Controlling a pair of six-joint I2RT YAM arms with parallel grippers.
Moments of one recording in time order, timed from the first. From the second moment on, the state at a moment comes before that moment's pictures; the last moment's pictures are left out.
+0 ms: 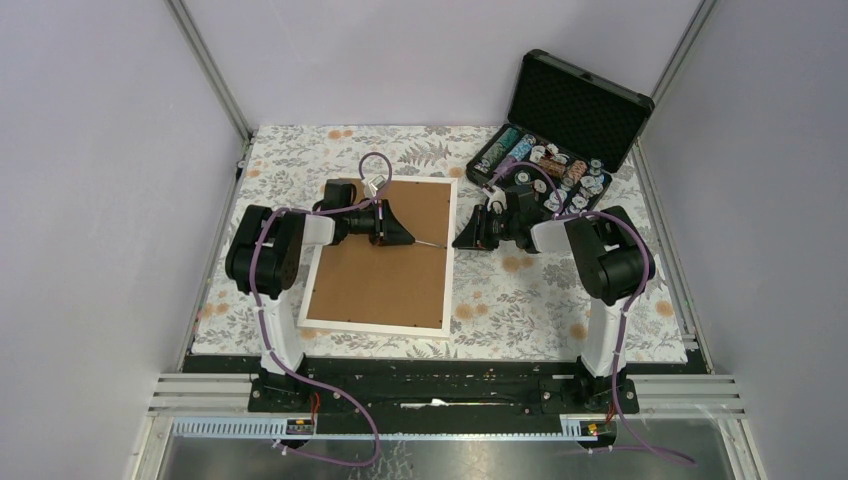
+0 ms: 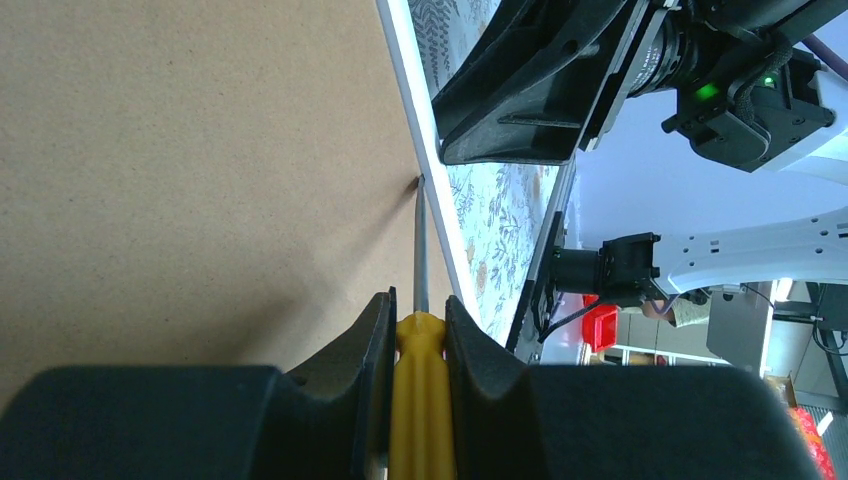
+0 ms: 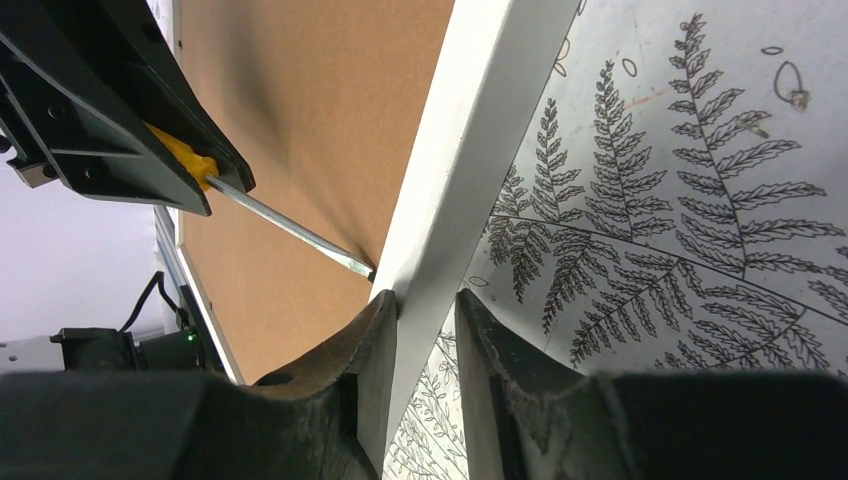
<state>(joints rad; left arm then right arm) -0.20 1.99 1.00 0.28 1.09 -0.58 0.34 1.98 0.96 0.28 -0.69 0.57</state>
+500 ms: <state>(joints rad) -0.20 2.04 1.03 0.29 1.13 -0.60 0.34 2.00 0.98 0.29 -0.73 0.58</state>
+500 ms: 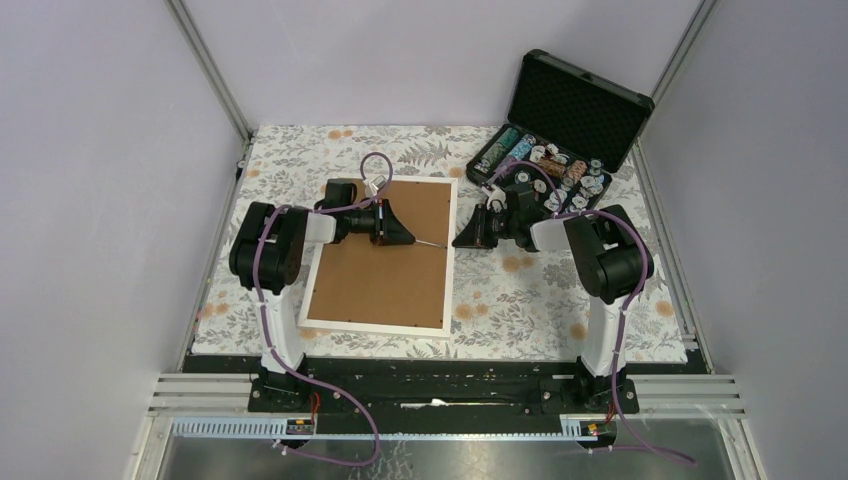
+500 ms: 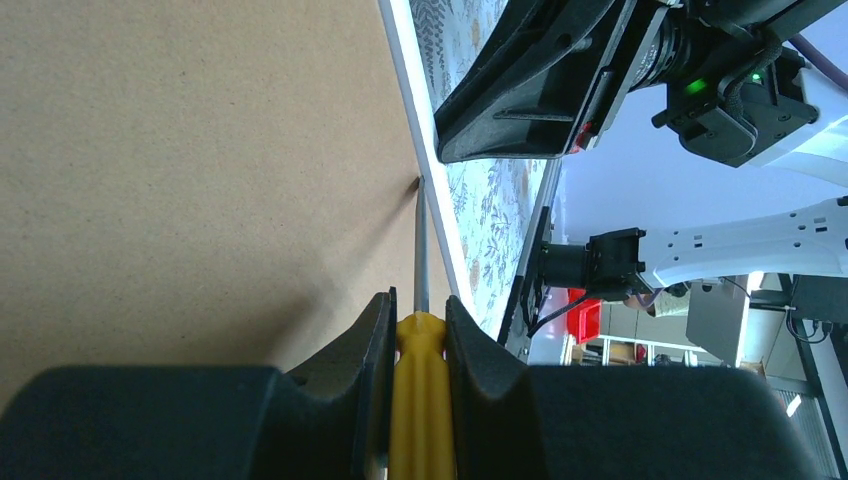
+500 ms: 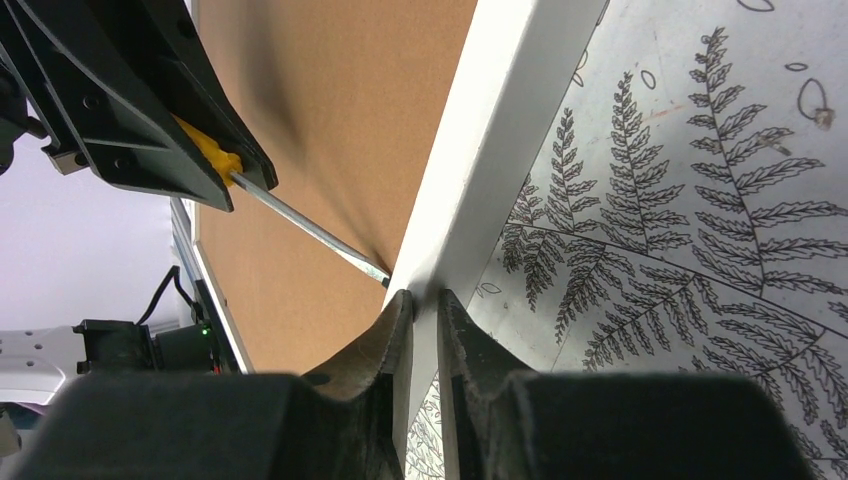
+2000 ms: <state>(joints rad) -0.33 1.86 1.02 0.21 0.78 -0.55 0.34 2.01 1.00 0.27 -0.74 0.58</state>
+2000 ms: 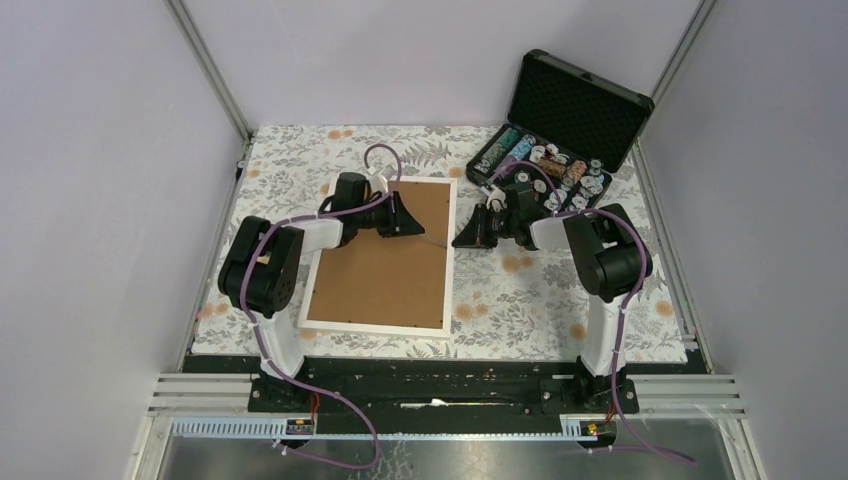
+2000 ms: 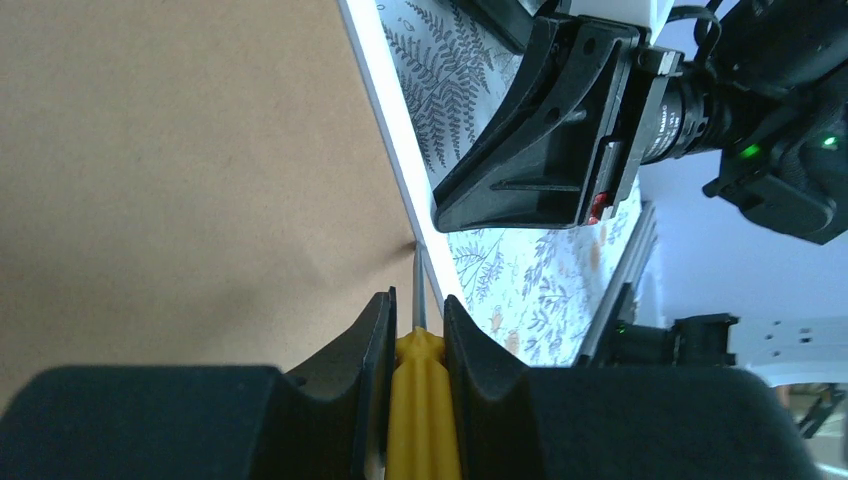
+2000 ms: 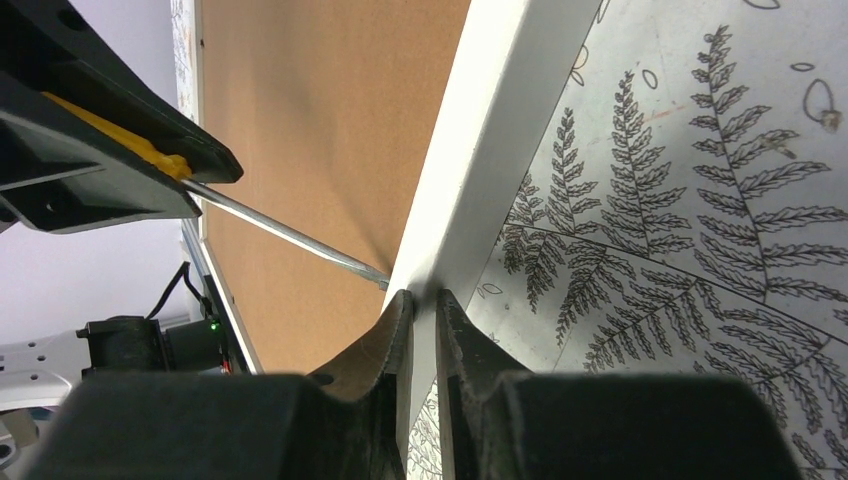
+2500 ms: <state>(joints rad) -0.31 1.83 0.90 0.33 0.73 -0.79 0.34 2.02 1.00 0.28 -0.75 0.60</state>
